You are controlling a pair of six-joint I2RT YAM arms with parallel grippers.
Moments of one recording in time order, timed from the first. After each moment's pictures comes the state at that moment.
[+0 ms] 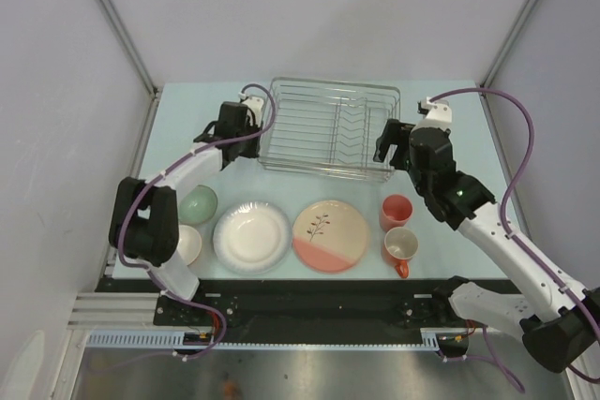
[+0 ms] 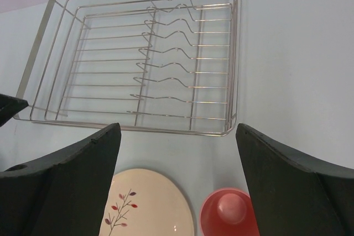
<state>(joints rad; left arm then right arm) -0.31 1.69 1.18 -0.23 -0.03 -0.01 0.57 1.02 1.03 -0.37 0.46 0.43</state>
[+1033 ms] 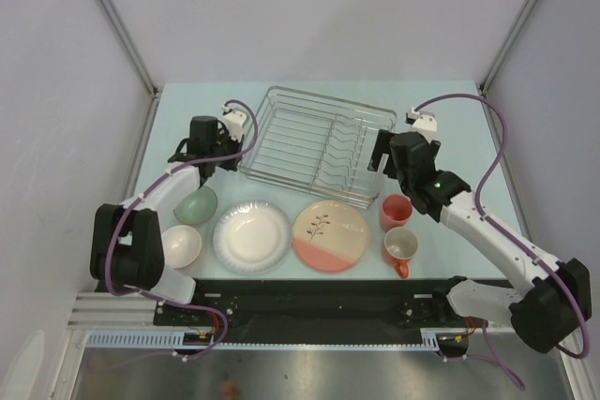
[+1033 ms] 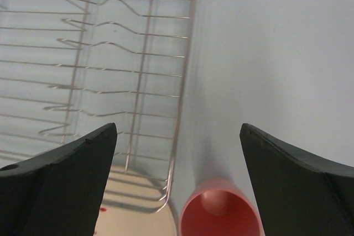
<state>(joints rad) -0.16 1.49 0.95 -0.15 0.19 0.24 0.55 1.15 0.95 -0.36 0.50 0.51</state>
